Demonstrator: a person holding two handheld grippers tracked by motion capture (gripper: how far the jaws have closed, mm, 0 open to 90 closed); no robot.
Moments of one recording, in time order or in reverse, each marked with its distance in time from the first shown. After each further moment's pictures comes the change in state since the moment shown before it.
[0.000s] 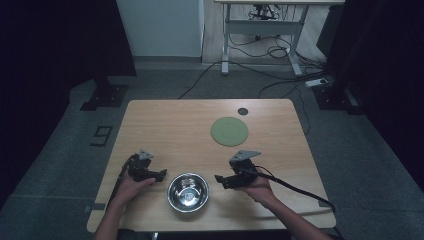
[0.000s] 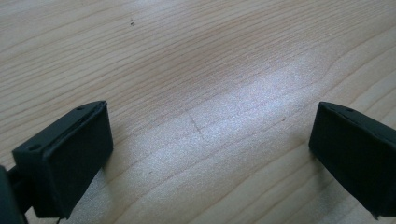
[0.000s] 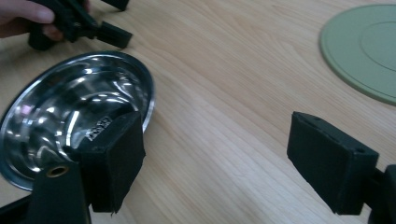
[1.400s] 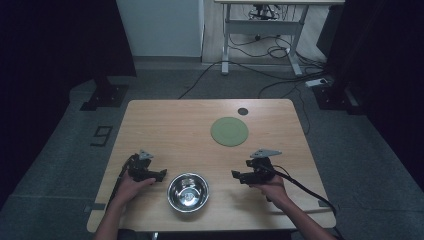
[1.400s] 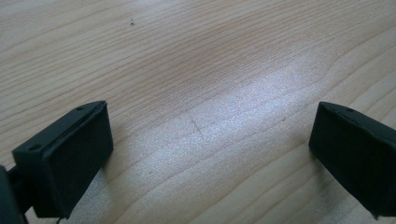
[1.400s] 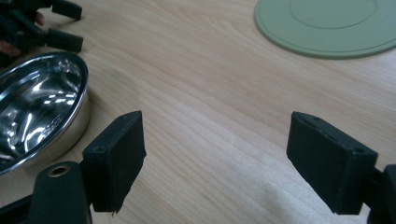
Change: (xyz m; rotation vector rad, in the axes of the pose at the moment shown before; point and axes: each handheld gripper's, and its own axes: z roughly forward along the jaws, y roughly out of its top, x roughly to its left) left arm 0.000 0.000 0.000 0.001 0.000 0.001; right arm -0.052 -0.032 -0.018 -0.038 -0.055 0.154
